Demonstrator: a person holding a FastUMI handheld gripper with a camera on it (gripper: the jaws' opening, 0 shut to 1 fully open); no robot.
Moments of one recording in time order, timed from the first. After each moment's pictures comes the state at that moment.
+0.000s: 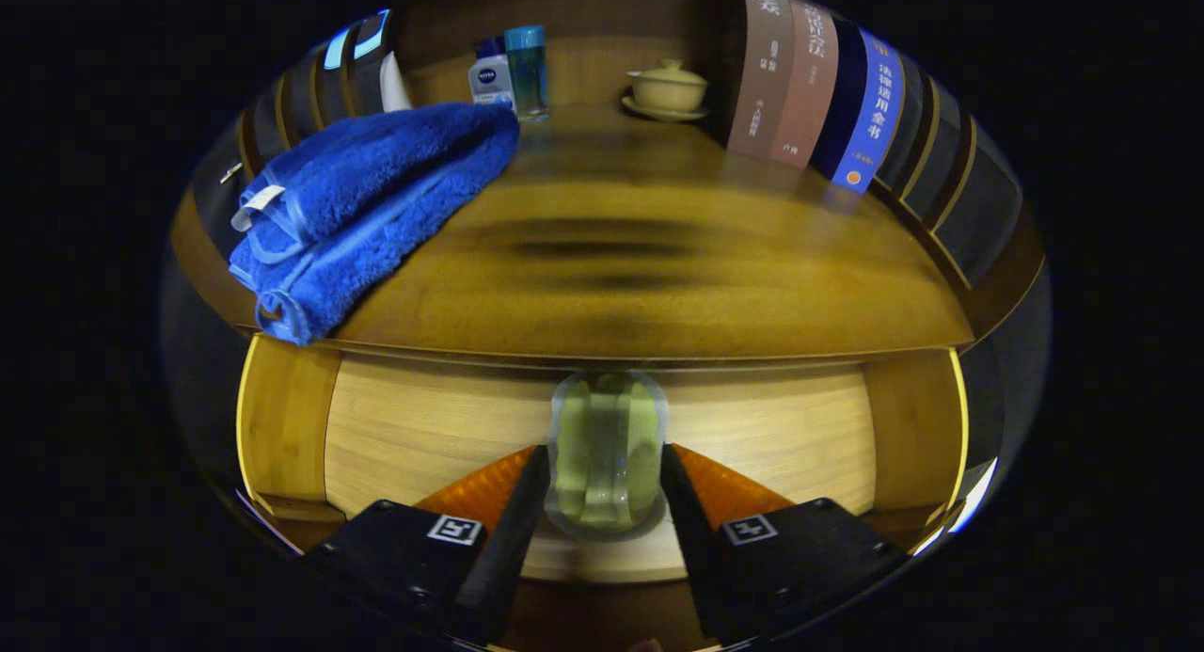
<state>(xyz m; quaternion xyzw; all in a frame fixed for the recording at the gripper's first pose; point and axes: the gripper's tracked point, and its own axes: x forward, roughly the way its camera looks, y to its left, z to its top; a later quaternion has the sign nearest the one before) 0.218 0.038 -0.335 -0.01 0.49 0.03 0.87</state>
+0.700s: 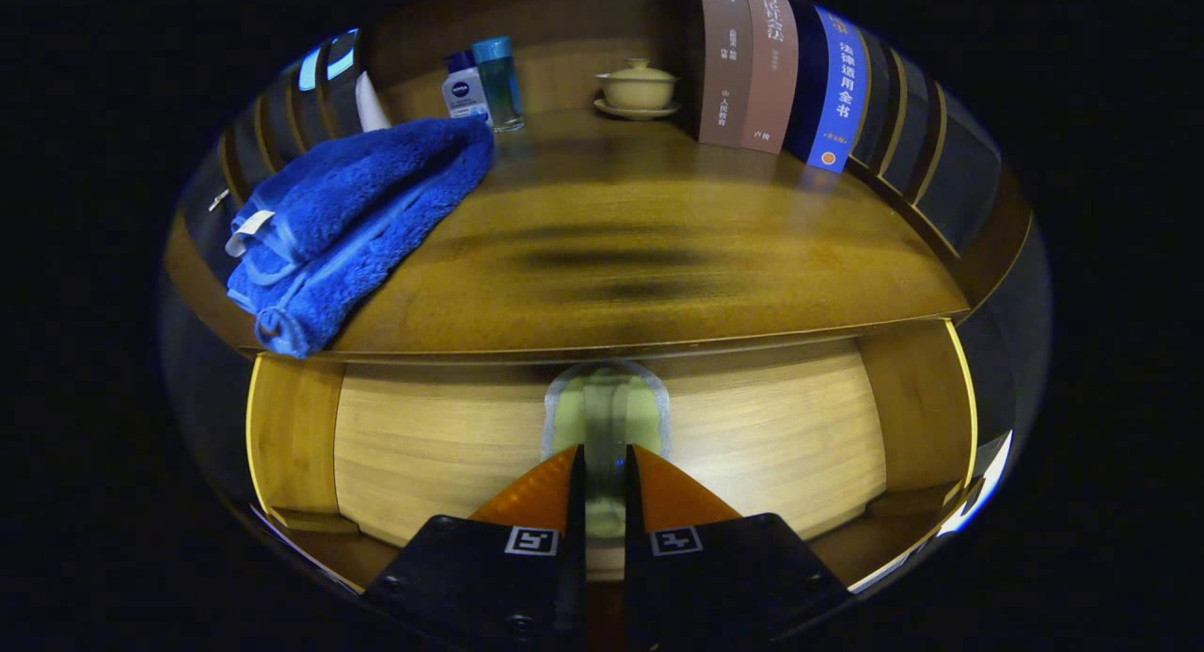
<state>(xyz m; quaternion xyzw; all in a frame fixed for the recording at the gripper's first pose) 0.209 0.034 -0.318 0.02 0.48 0.02 0.88</state>
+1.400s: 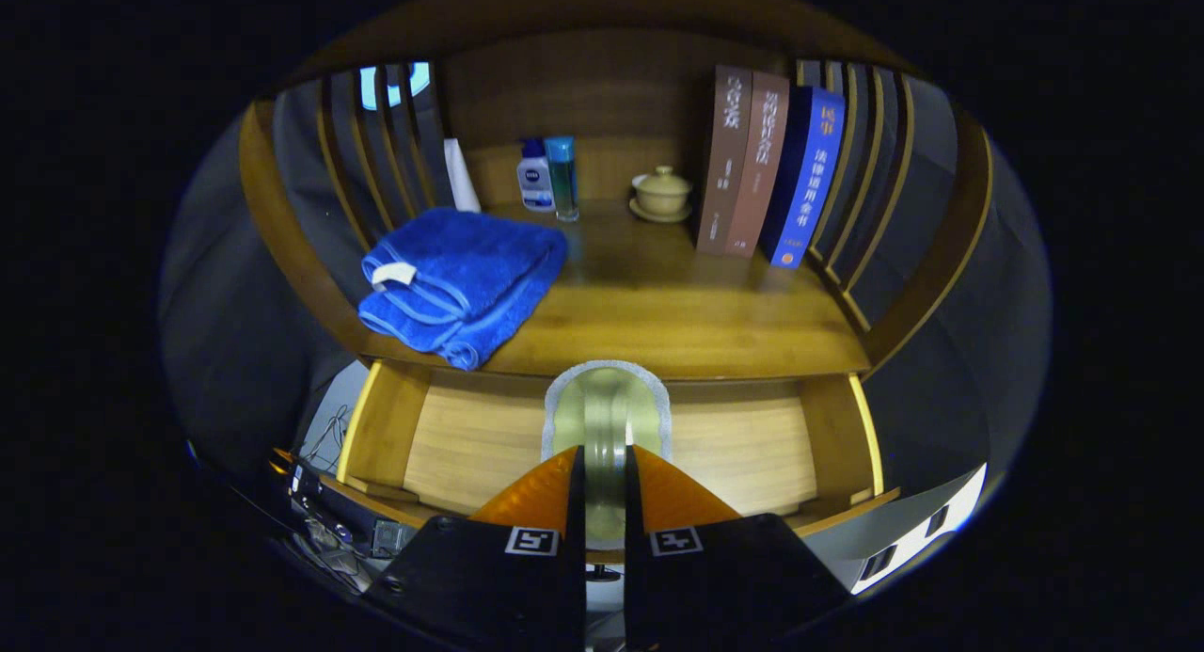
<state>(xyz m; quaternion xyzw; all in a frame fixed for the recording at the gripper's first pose) 0.171 0.034 -0.178 0.01 0.40 0.06 0.92</state>
